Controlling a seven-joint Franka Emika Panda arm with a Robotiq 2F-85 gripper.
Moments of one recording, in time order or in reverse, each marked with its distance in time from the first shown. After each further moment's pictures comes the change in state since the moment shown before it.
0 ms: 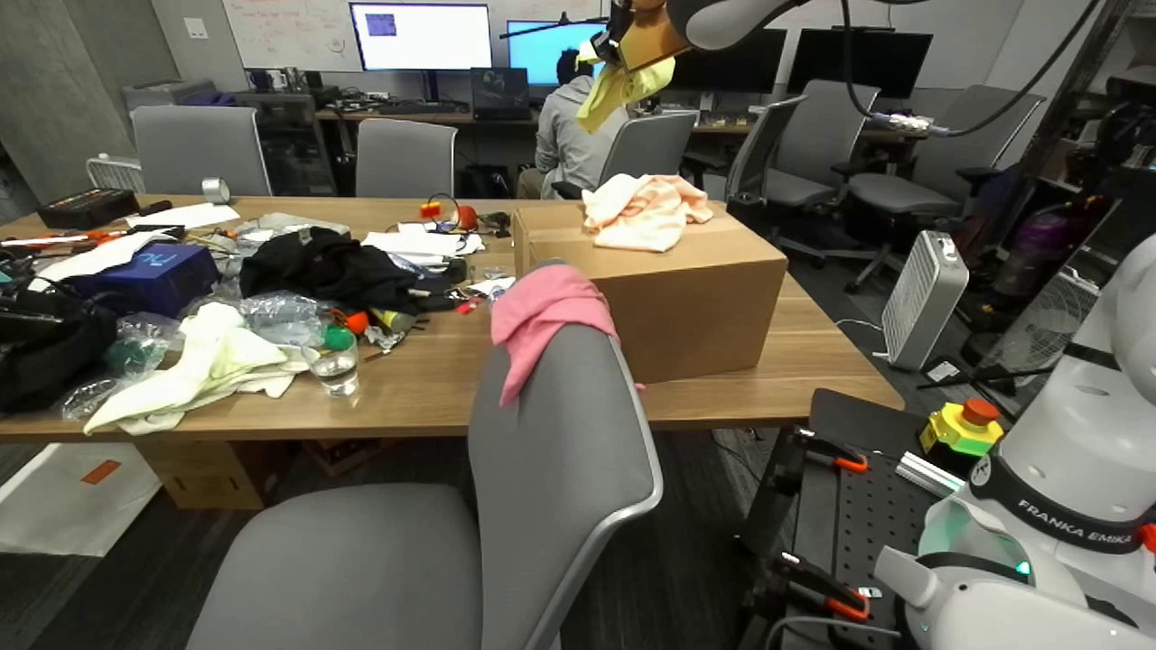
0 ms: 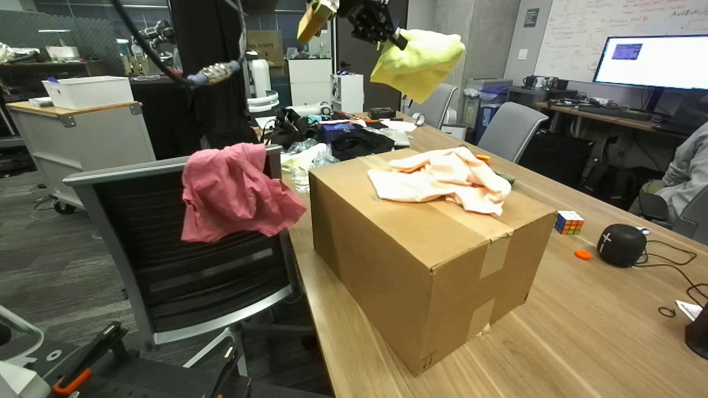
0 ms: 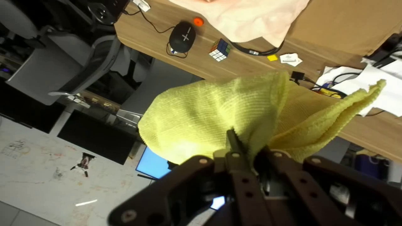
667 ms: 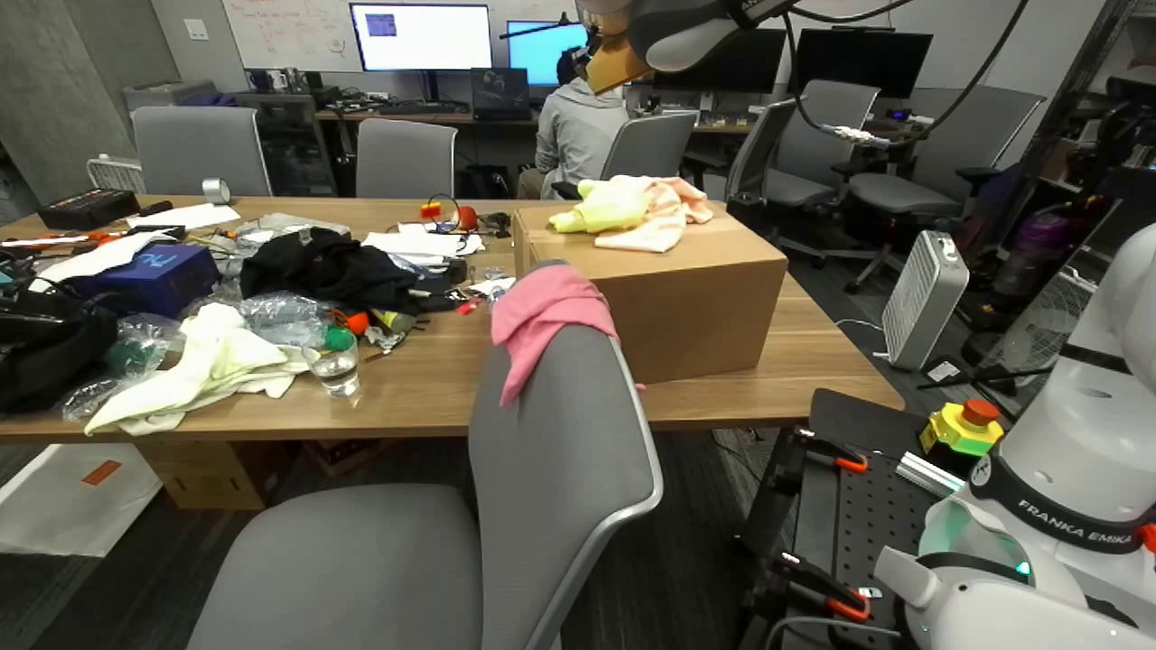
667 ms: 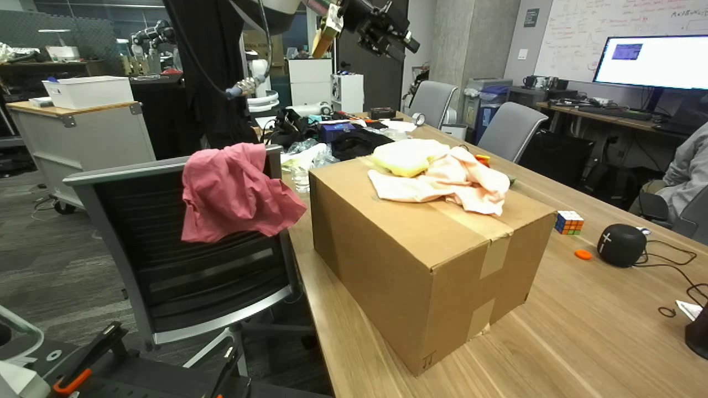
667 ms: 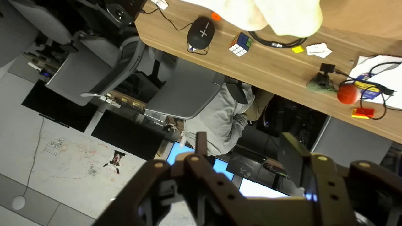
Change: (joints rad) arm 0.102 0.146 -0.076 0.140 -0.071 -0.109 0.122
